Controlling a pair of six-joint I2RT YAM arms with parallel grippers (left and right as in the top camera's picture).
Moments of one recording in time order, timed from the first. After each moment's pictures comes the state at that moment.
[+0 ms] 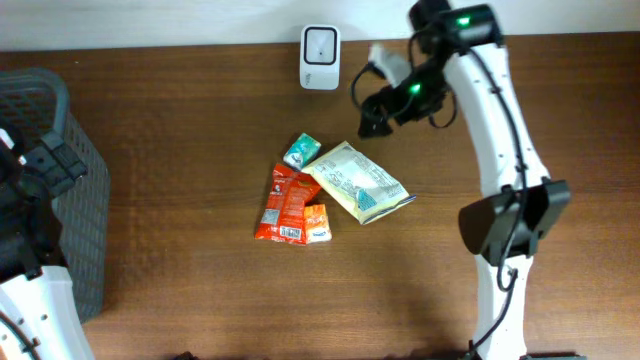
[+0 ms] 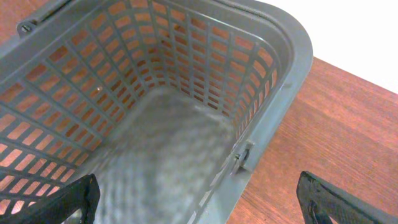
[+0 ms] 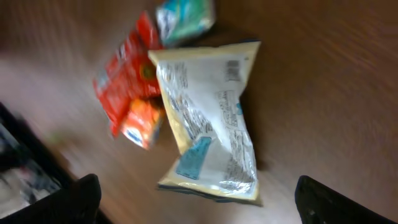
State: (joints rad) left arm 0.46 1.21 1.42 -0.86 -0.20 -0.09; right arm 0.18 2.28 2.51 -1.69 -0.46 -0.31
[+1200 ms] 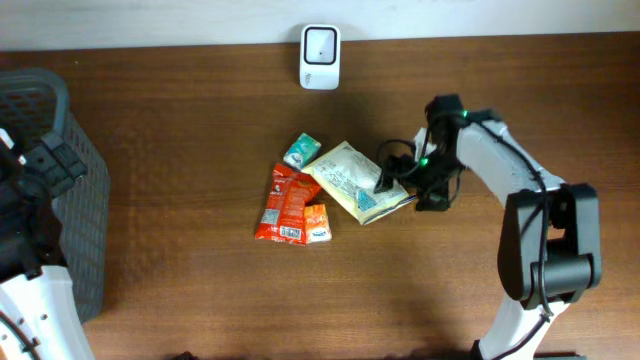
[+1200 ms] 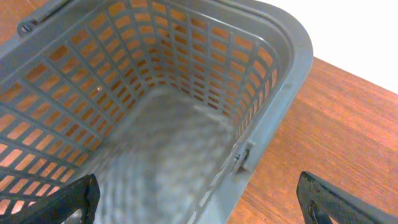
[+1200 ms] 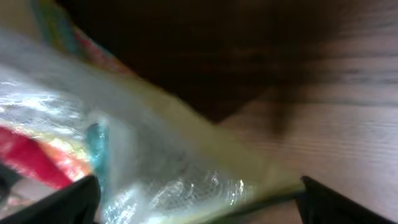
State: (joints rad) left arm 0.46 1.21 1.42 -0.86 -0.20 -0.09; right arm 0.12 1.97 1.35 -0.98 -0.48 0.35
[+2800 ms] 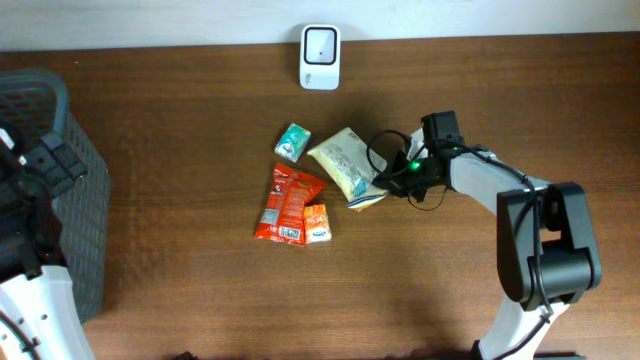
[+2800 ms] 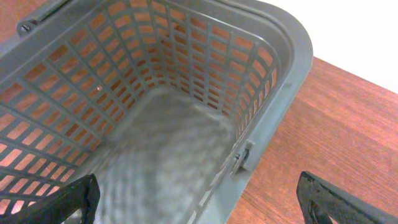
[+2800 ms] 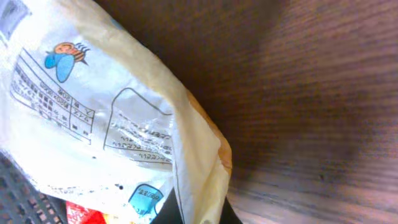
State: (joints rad) left arm 0.46 1.21 1.42 -0.86 -0.20 -0.09; right arm 0.12 1.97 1.12 -0.36 -0.62 0.63
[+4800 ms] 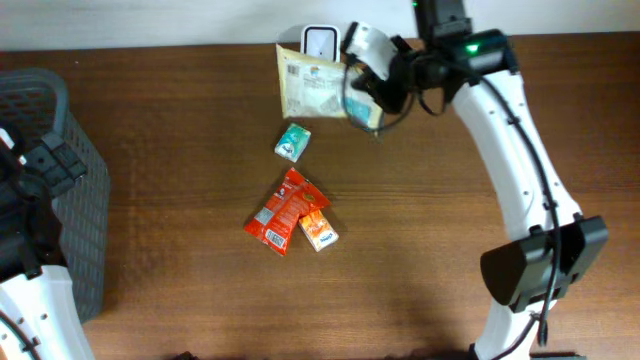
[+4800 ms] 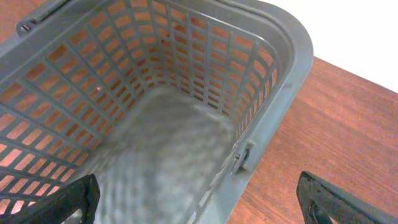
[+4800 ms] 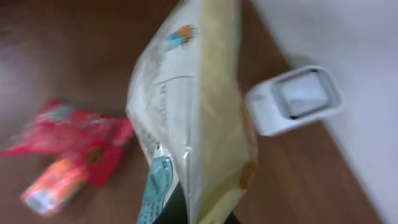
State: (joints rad) left arm 0.46 1.21 1.42 -0.86 -0.20 -0.09; right arm 0.27 1.99 2.11 -1.02 -0.43 -0.76
